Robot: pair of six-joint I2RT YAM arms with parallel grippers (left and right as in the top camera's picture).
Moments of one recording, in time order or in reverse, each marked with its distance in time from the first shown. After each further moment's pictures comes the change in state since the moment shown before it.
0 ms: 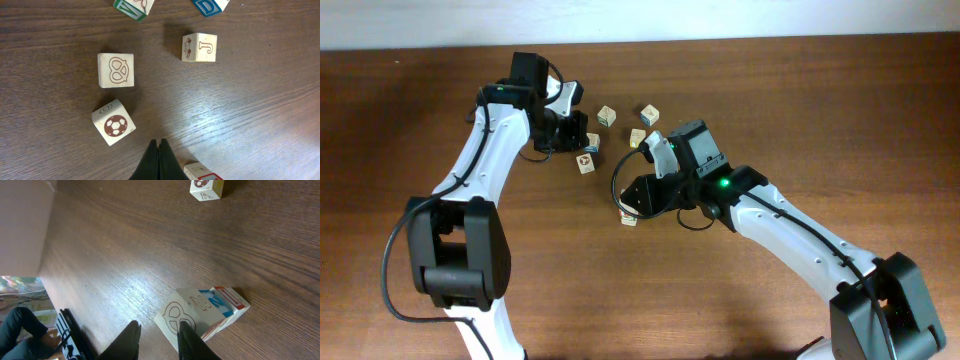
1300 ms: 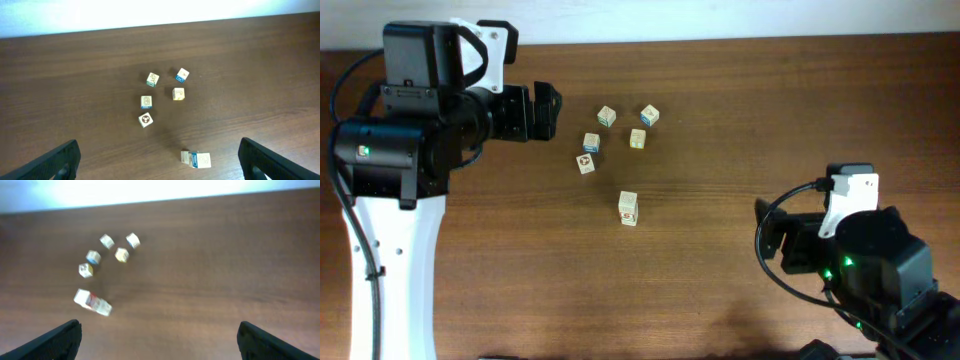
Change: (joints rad) left arm 0.006 -0.522 0.312 -0.337 -0.228 0.038; right arm 0.034 -0.828 0.199 -0.777 0.874 0.016
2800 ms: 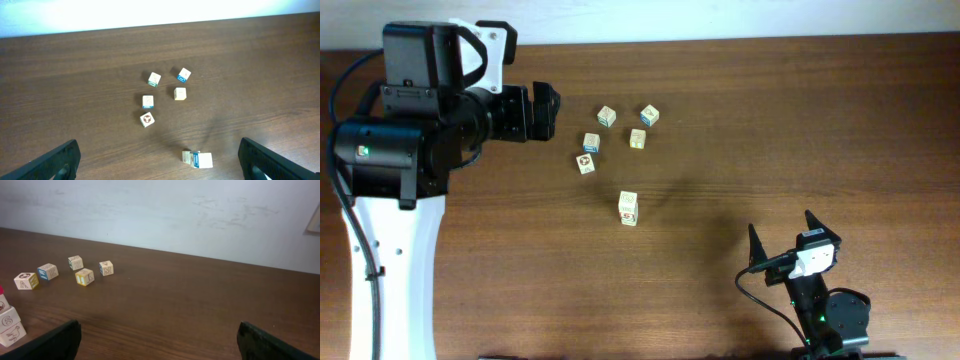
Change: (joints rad) left arm 0.002 0.000 0.000 -0.002 -0.008 0.000; right arm -0.480 -0.813 -1.291 1.059 -0.409 -0.498
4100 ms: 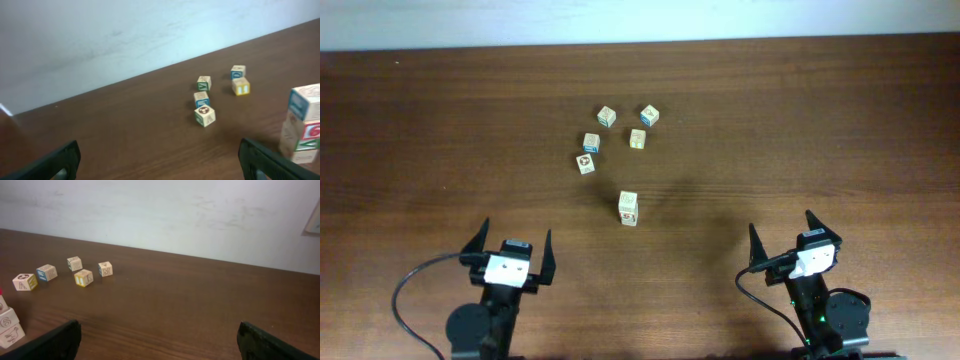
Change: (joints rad) left arm 0.126 -1.448 -1.881 1.094 -0.063 0.305; right arm -0.001 -0.005 -0.001 0.001 0.004 -0.001
